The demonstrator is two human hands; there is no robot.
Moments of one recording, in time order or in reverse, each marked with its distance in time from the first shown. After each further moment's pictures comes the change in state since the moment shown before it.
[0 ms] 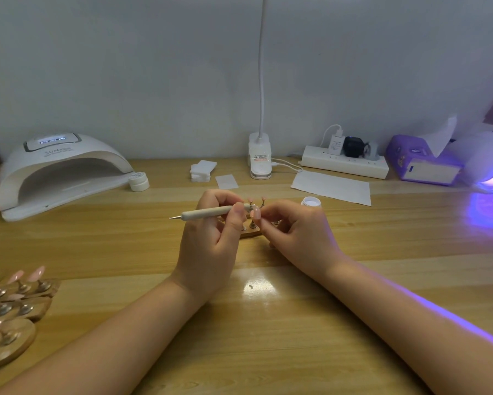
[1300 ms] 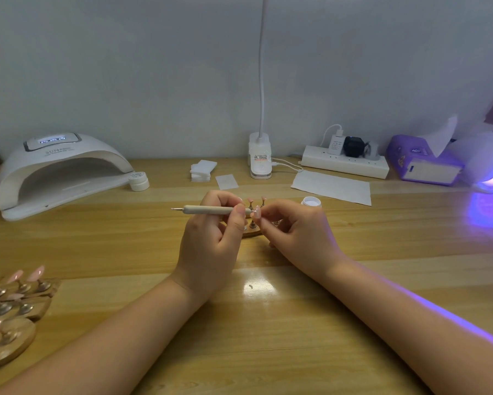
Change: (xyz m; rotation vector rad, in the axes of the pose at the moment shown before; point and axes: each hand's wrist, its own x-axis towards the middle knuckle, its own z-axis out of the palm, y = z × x) left_hand 0.000 0.000 0.000 0.057 -0.009 -0.056; right_hand 0.000 0.000 0.001 0.023 0.029 -0.008
